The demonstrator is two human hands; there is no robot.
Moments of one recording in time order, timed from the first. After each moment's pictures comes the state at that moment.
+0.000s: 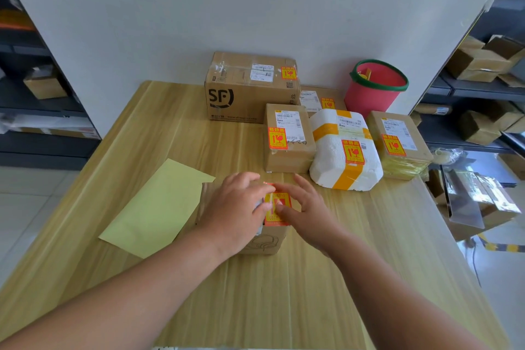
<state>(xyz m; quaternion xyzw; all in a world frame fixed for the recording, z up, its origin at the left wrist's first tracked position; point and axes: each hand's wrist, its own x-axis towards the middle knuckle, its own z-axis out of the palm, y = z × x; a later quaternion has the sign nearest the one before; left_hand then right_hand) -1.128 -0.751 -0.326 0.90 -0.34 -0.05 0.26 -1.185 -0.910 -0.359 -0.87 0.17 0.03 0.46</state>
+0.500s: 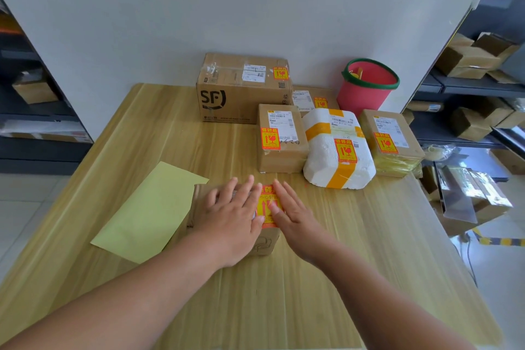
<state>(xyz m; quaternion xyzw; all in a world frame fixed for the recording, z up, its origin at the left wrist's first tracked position) -1.133 -0.755 -0.345 0.93 -0.35 -0.11 0.02 -1.197 -0.907 -0.378 -0.88 0.14 0.06 0.45</state>
